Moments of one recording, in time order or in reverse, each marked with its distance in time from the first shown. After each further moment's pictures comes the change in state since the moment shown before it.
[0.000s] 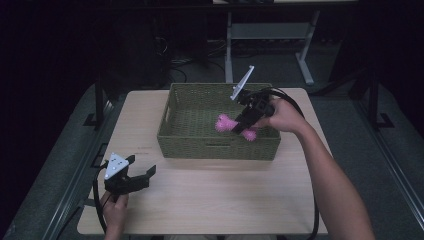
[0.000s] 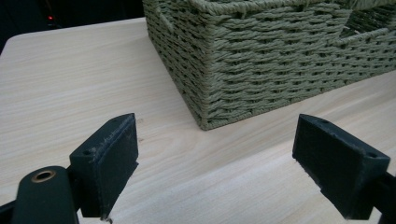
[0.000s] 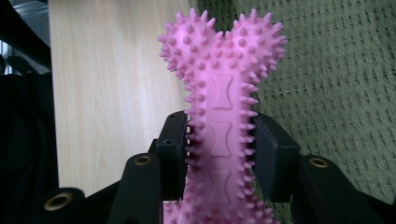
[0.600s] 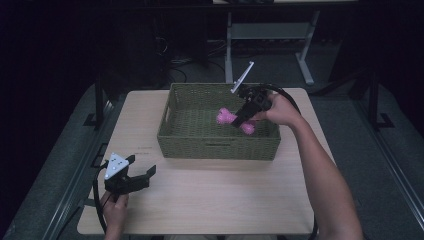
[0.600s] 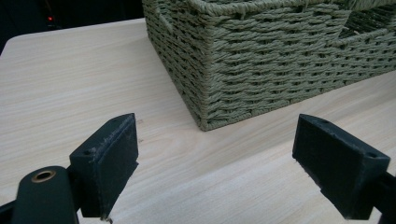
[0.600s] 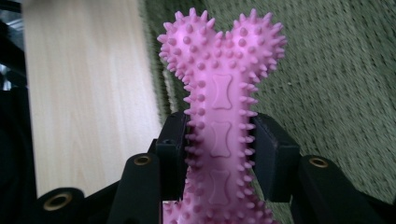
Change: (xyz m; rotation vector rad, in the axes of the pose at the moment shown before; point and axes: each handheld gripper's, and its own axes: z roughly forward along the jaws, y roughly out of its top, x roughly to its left) left arm 0.000 0.000 0.000 0.000 0.000 -0.003; right arm -0.037 0.000 0.012 -0.008 0.007 0.066
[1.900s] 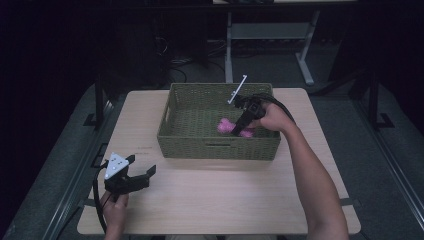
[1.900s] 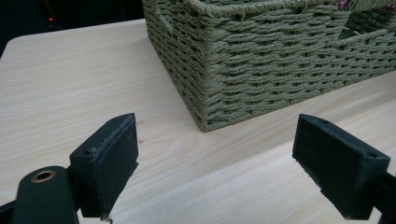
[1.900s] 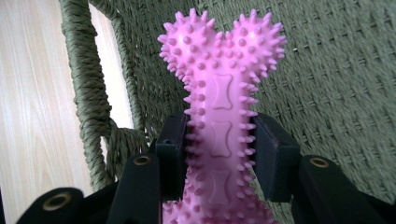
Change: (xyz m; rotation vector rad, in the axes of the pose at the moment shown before) left arm -0.001 0.001 0.000 0.002 0.003 0.002; right arm -0.028 -0.013 0.052 0.093 0.030 0.067
